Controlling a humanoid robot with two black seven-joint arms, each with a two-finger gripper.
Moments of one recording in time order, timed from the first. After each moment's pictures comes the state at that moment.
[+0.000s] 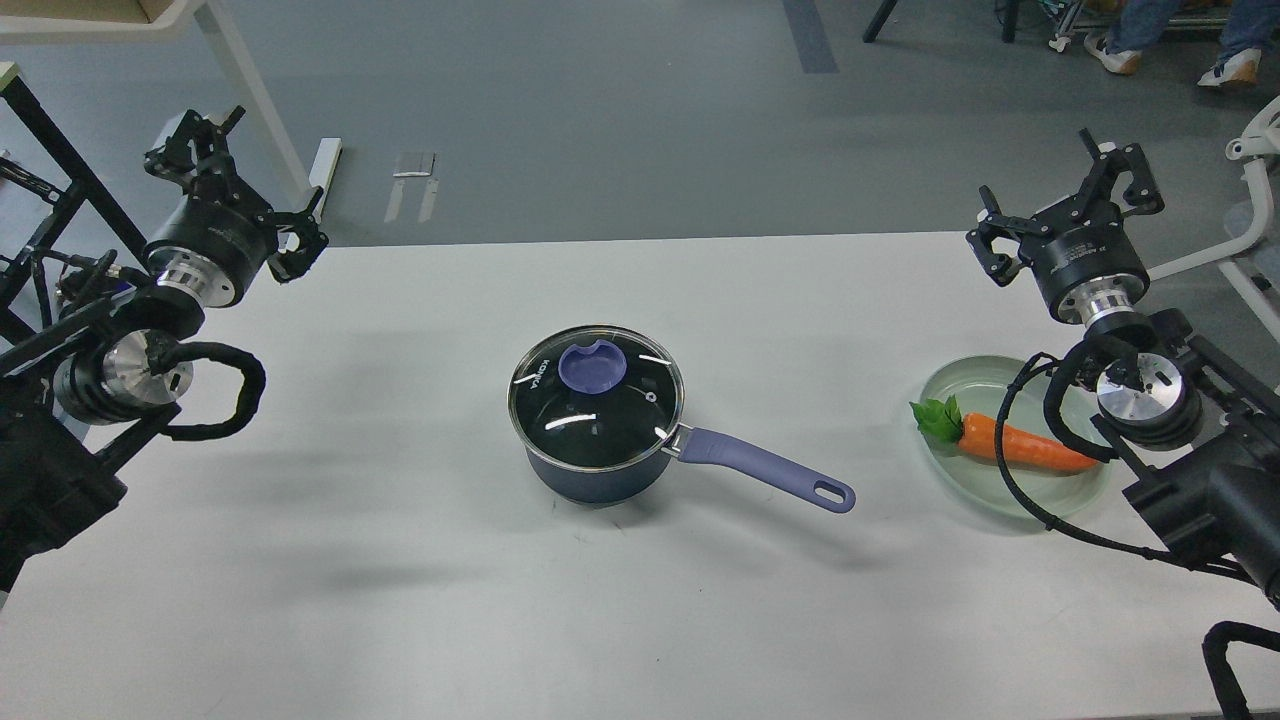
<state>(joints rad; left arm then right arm) -0.74 0.57 -0.59 -0.91 -0.17 -0.13 -0.34 0.66 -0.35 0.91 0.71 0.14 0.29 0.29</state>
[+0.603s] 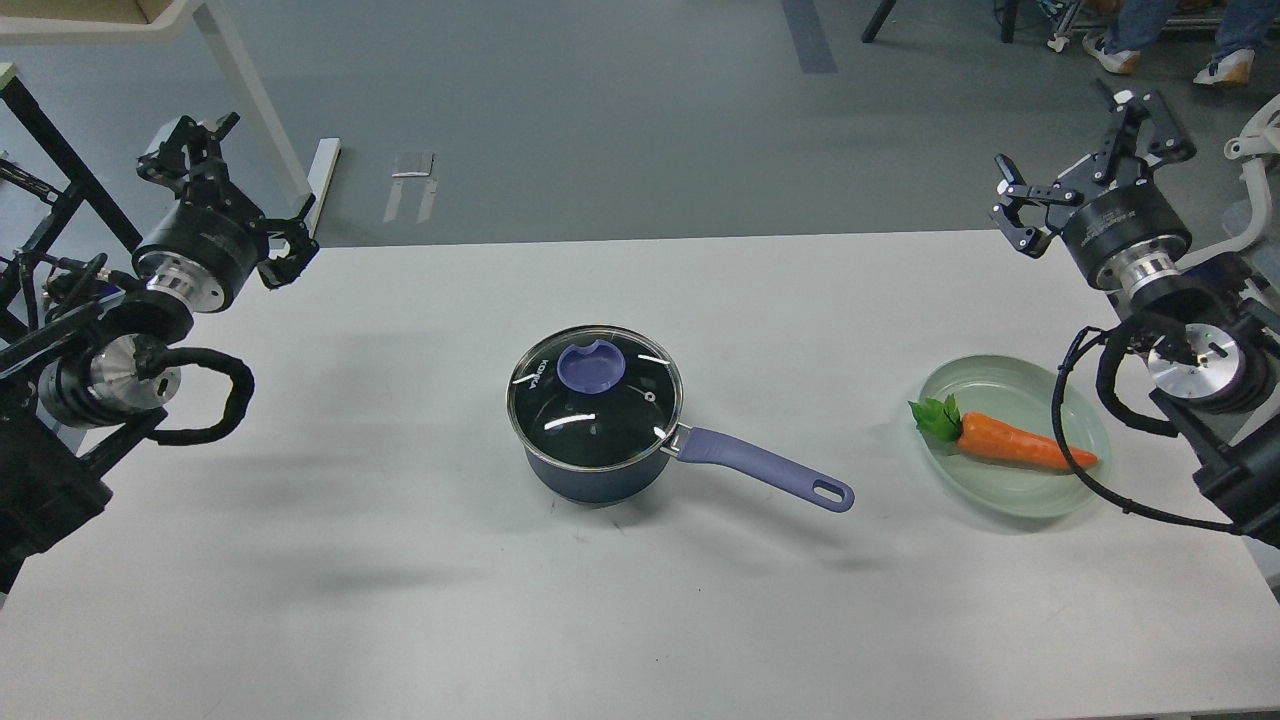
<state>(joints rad) -0.73 0.60 -0.58 -0.90 -0.17 -0.14 -0.33 0.74 -0.54 0.74 0.86 0.05 0.28 0.29</state>
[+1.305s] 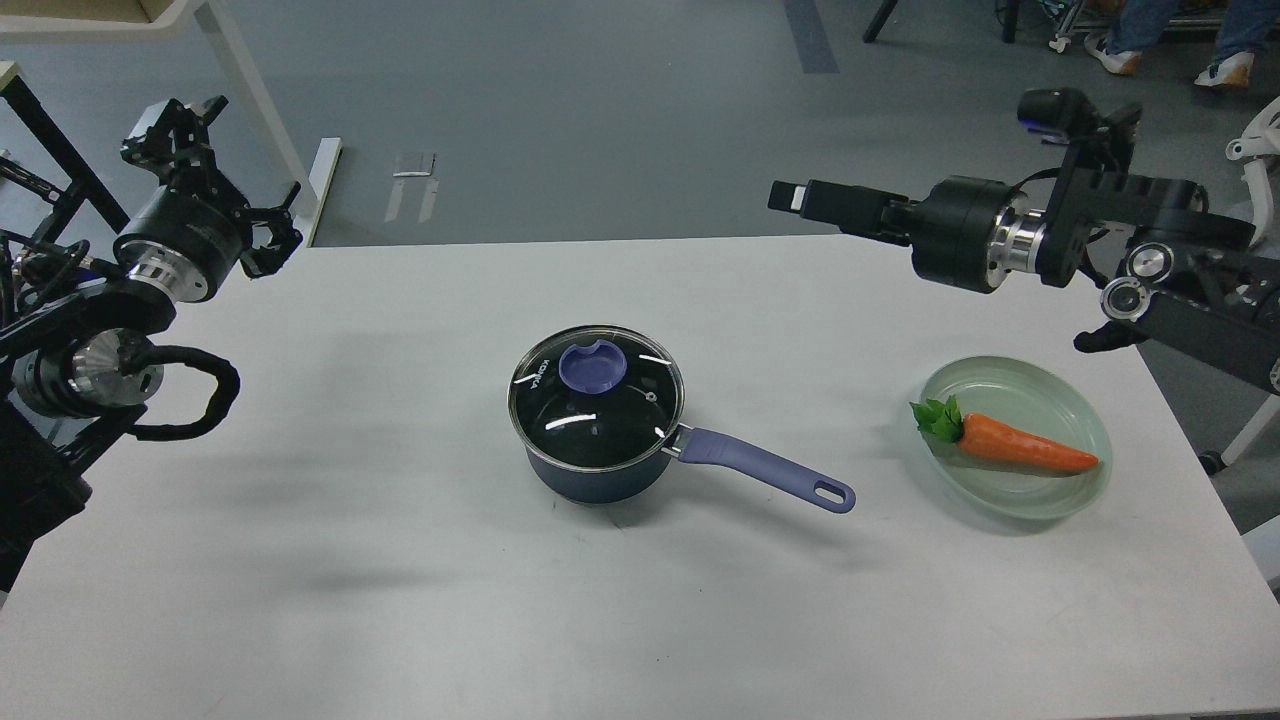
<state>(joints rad) -0.75 0.62 -0.58 -0.91 -0.09 -0.14 -0.34 1.25 -0.68 0.00 1.30 -1.12 0.19 0.27</state>
